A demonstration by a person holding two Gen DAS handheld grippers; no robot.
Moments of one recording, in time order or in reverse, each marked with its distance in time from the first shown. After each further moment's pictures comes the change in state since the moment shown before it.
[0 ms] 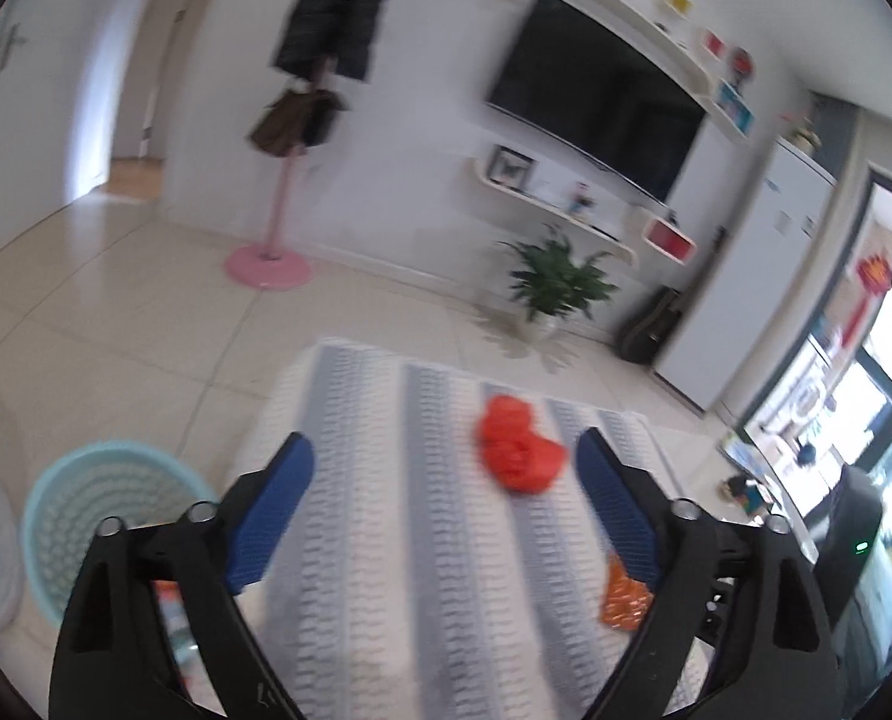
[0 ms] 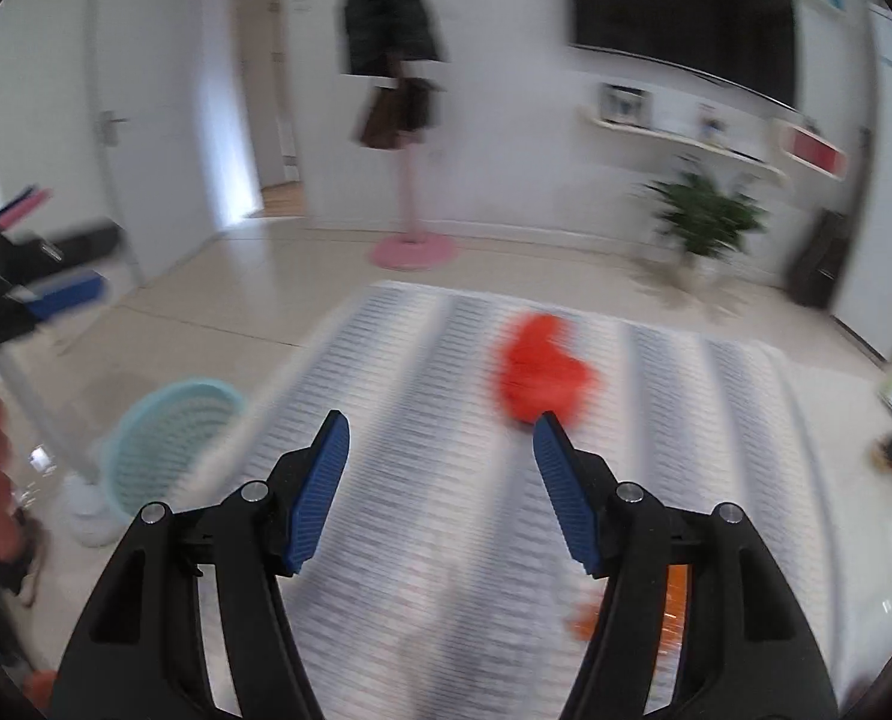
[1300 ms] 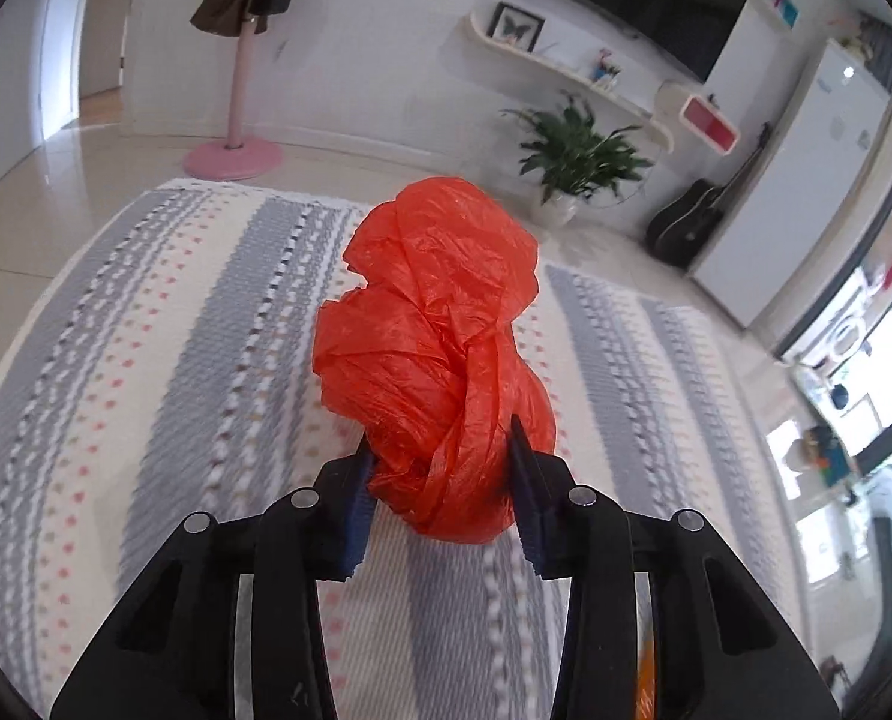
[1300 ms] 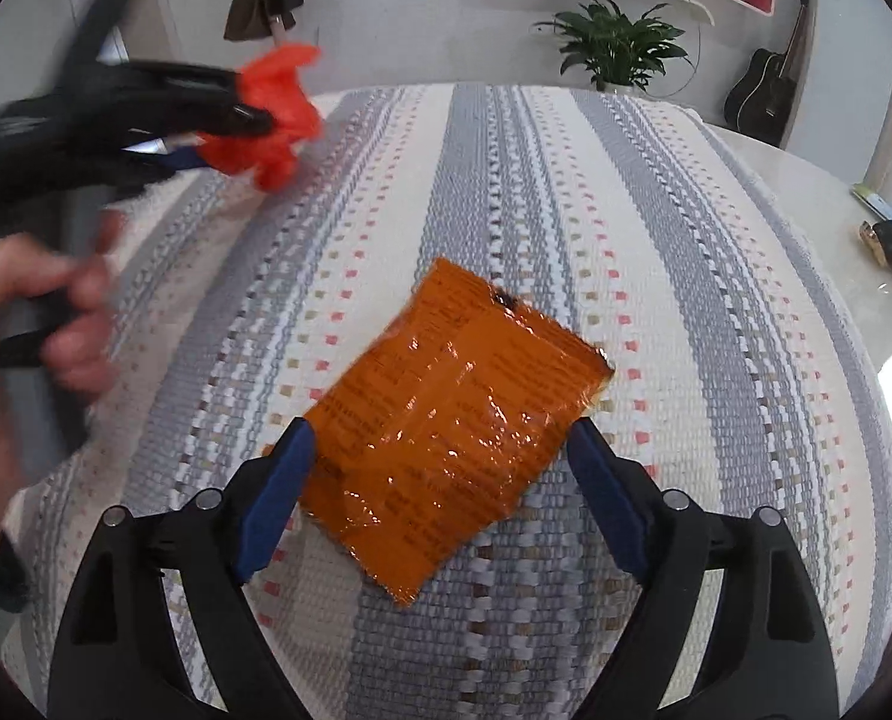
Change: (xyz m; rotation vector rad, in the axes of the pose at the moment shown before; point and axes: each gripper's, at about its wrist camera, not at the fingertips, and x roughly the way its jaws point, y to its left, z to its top) left arm 0.259 -0.062 -0.083 -0.010 0.245 0.057; right arm 0.089 -0.101 -0.119 0.112 0.290 -0.082
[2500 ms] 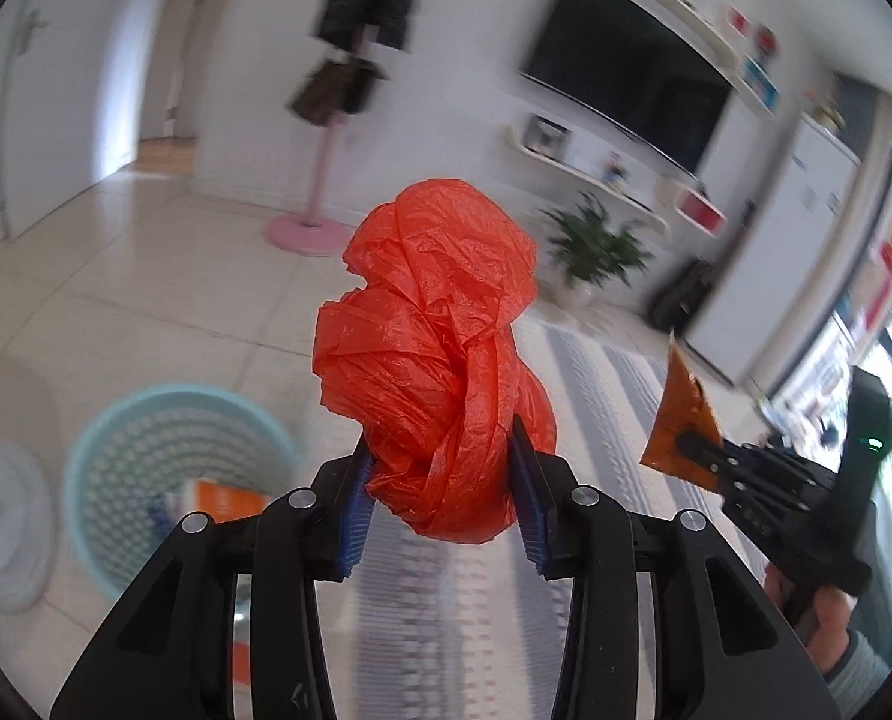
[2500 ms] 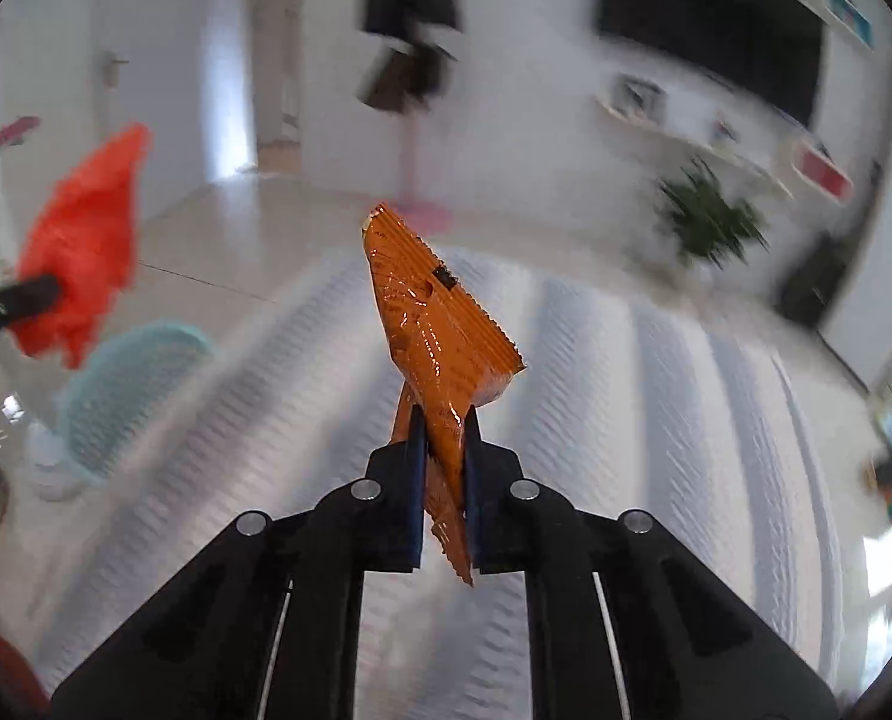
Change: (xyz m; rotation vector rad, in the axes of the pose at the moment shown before) left arm -0.279 0.175 -0.033 -0.042 -0.196 0.030; right arm -0.106 0.208 0.079 -0.310 -0.285 0.140
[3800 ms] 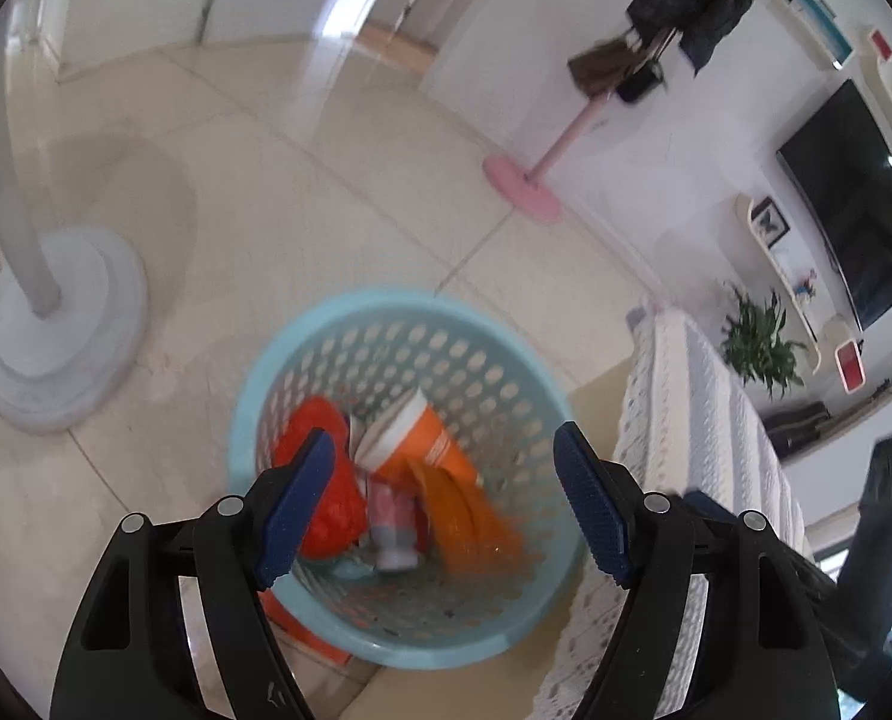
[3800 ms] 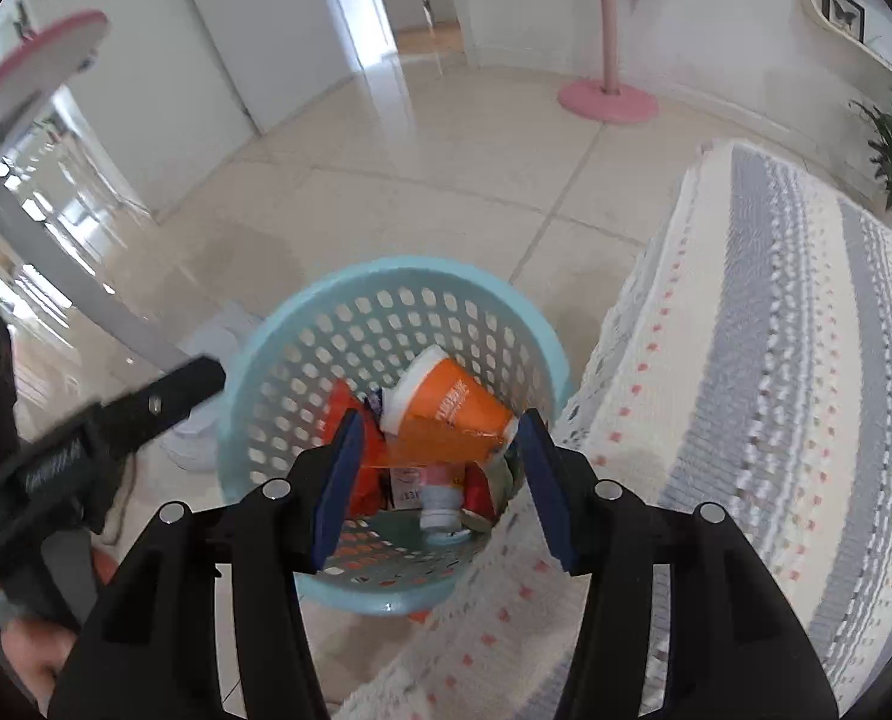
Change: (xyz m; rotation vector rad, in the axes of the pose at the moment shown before) left arm 0.025 0.213 -0.033 -0.459 0.057 0.268; right arm 0.170 0.189 0.029 0.026 0.306 0.329
